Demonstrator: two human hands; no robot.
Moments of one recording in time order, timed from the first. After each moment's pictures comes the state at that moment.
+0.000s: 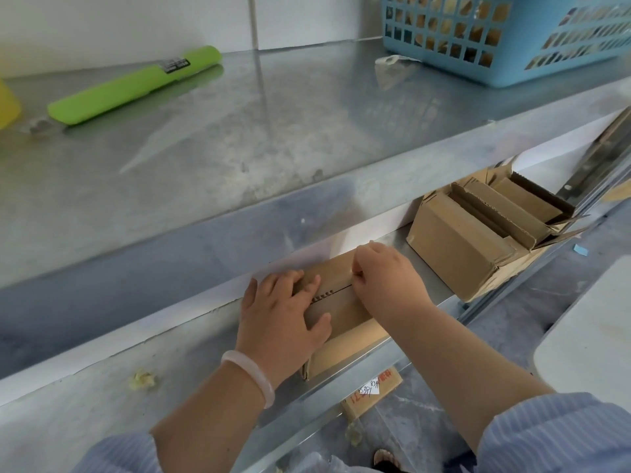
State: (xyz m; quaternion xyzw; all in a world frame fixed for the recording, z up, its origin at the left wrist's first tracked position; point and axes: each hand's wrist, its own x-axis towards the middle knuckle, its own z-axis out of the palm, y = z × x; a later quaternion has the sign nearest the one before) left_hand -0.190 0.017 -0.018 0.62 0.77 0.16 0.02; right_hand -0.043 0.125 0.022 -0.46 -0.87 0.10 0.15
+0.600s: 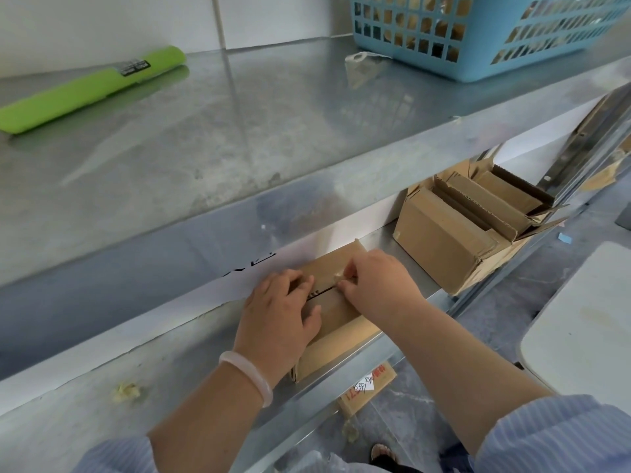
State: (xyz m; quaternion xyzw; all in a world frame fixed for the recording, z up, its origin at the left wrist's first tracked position) left_hand -0.180 0.029 -0.016 0.64 0.74 0.20 0.03; right_hand -0.033 0.131 0.016 -0.53 -0.83 0.15 0.09
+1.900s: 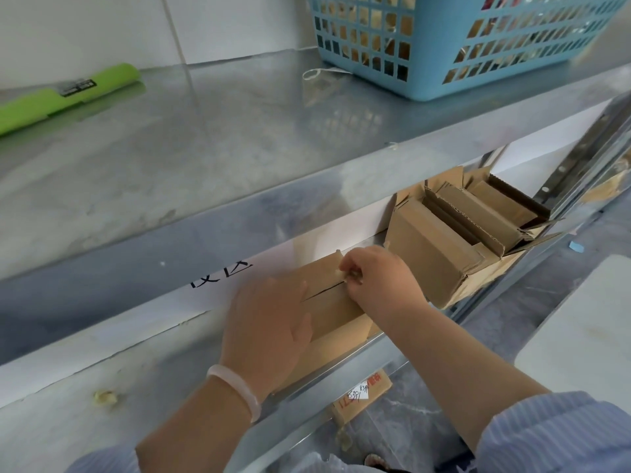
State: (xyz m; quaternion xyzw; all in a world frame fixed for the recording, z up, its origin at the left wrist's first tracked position) left_hand -0.153 0.039 -0.015 0.60 0.79 0.14 -0.06; right_hand 0.001 0.161 0.024 -0.47 -0.85 0.18 0.18
